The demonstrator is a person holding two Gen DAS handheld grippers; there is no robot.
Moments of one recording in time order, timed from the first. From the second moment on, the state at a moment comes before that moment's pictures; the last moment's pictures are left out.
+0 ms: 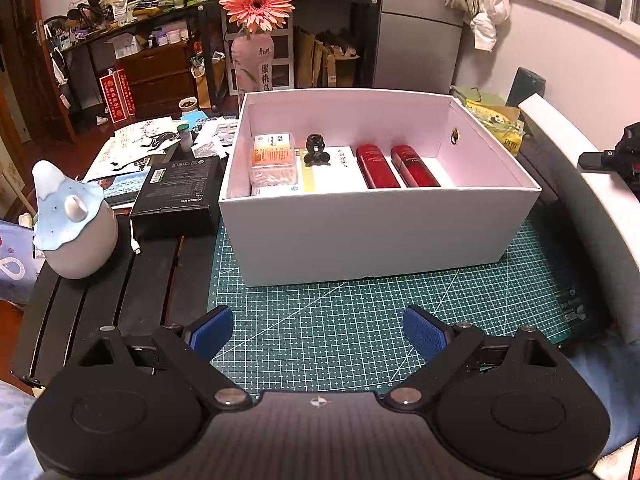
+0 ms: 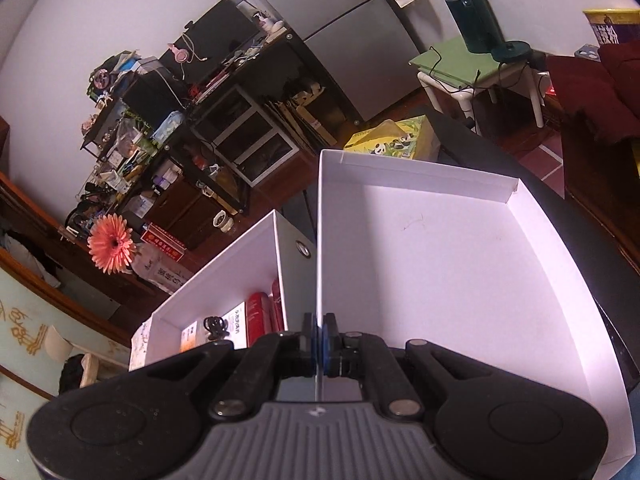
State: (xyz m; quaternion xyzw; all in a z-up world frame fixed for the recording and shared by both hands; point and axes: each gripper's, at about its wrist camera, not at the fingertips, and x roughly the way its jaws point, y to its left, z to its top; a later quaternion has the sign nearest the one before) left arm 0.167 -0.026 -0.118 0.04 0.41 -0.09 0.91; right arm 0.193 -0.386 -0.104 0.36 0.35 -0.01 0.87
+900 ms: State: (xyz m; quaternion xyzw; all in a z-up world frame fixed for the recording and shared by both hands) left arm 0.170 -0.018 -0.112 0.01 0.41 -0.09 0.91; right arm 0.197 -0.377 -0.003 0.37 0.29 0.05 0.88
